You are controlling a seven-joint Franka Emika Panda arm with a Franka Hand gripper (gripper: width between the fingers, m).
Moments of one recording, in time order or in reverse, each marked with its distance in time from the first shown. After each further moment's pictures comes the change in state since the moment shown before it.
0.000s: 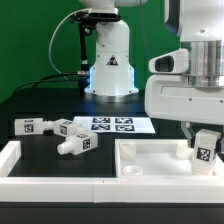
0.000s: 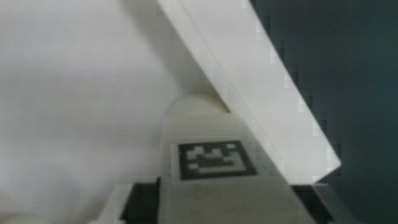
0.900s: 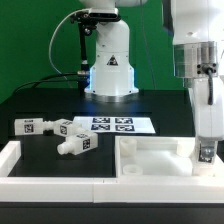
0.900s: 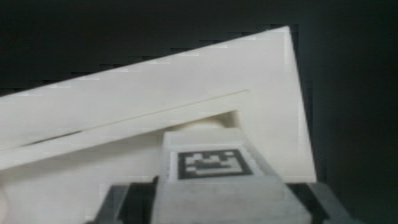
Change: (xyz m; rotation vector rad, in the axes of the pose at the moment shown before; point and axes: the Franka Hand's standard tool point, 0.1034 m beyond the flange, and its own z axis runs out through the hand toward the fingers) arm 0.003 0.001 0.001 0.034 -0.048 1.010
